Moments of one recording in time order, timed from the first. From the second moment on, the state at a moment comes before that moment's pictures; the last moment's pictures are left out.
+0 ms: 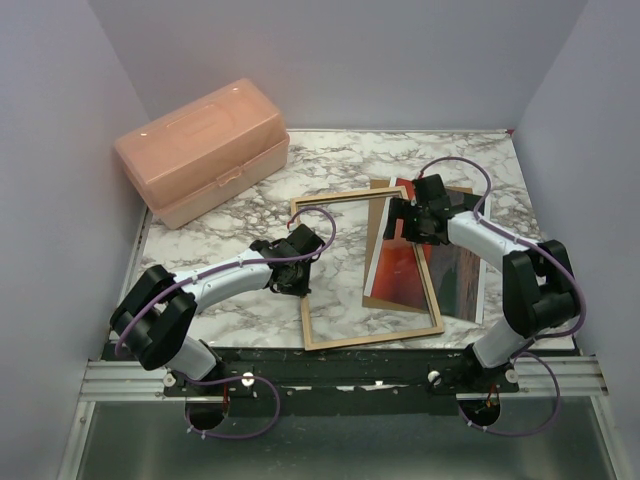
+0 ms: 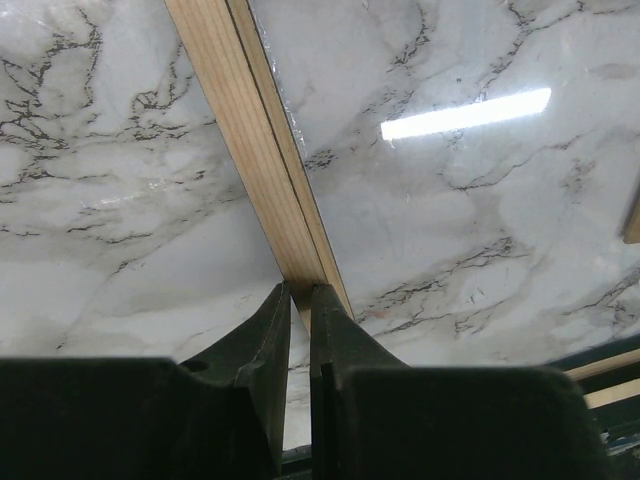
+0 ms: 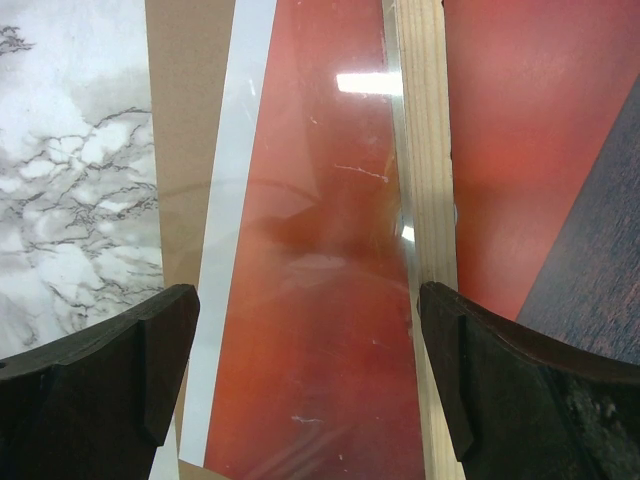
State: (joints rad) left arm -0.78 1.49 0.86 -0.54 -0.08 -0.63; right arm 0.32 1.63 1.00 -0.35 -0.03 0.41
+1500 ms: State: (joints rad) left arm -0.78 1.46 0.82 -0.51 -0.08 -0.63; right arm 0.13 1.43 0.97 -0.35 -0.58 0.49
